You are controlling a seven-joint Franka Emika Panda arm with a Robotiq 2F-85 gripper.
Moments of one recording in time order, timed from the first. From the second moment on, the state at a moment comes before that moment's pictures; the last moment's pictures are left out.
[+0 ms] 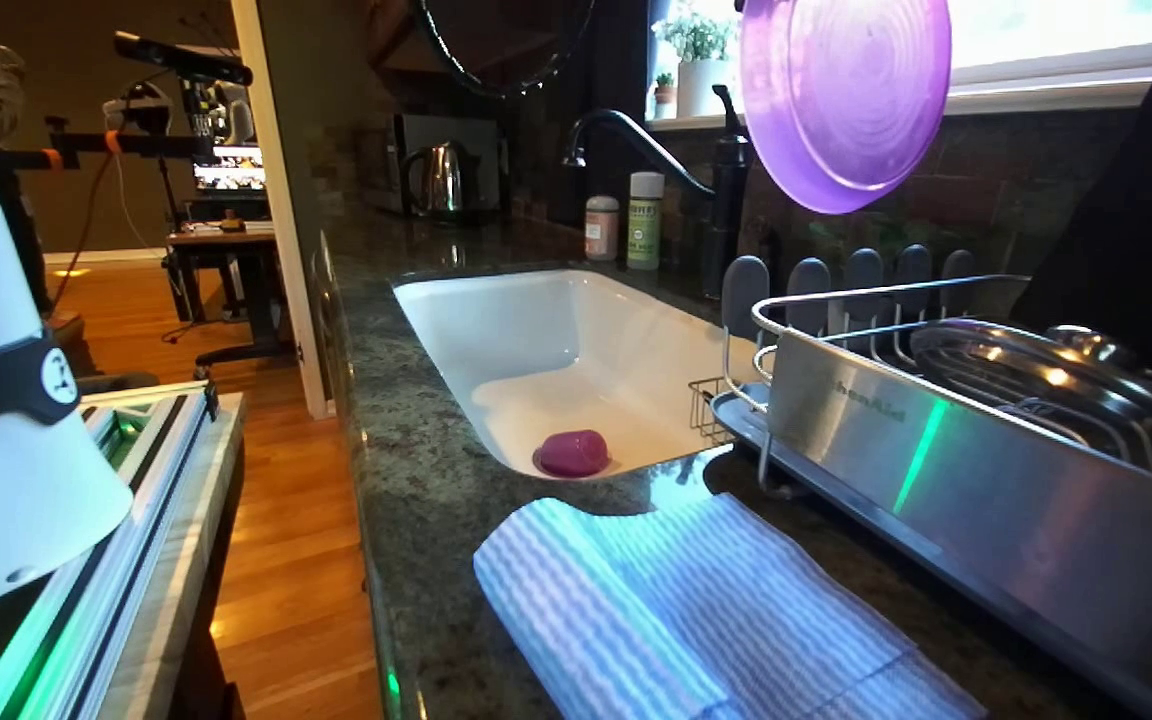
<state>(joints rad) 0.10 0.06 0.12 -2.05 -1.31 1.58 0.52</state>
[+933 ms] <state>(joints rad) 0.10 0.19 0.10 -1.94 -1.27 1.53 0.69</state>
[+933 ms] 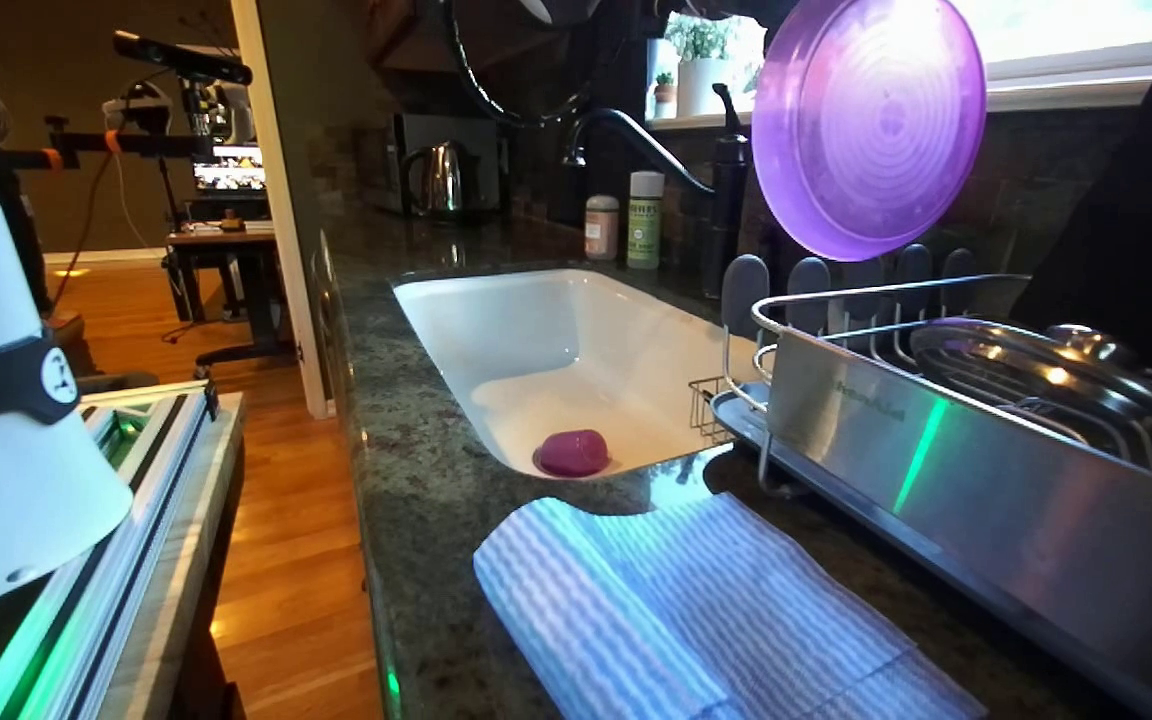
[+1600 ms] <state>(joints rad) 0.10 0.21 0.10 -1.91 -1.27 1.53 0.70</state>
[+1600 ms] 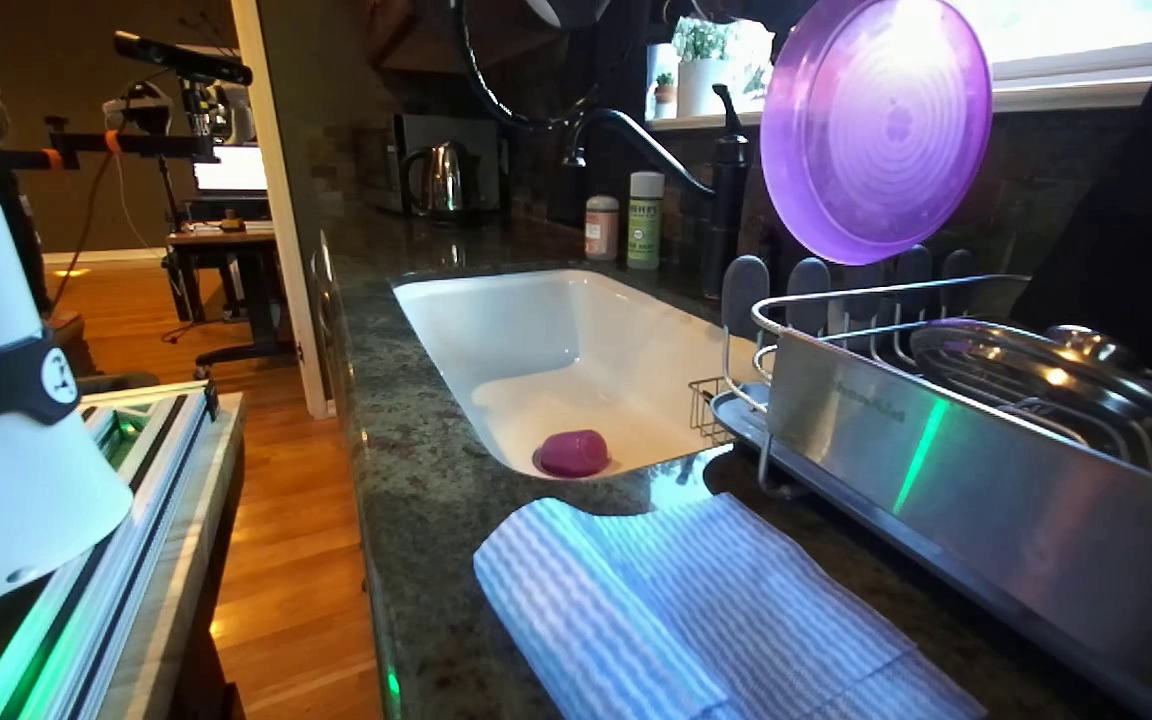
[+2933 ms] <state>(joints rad) 0.11 0.29 0.10 -1.85 -1.23 1.55 0.78</state>
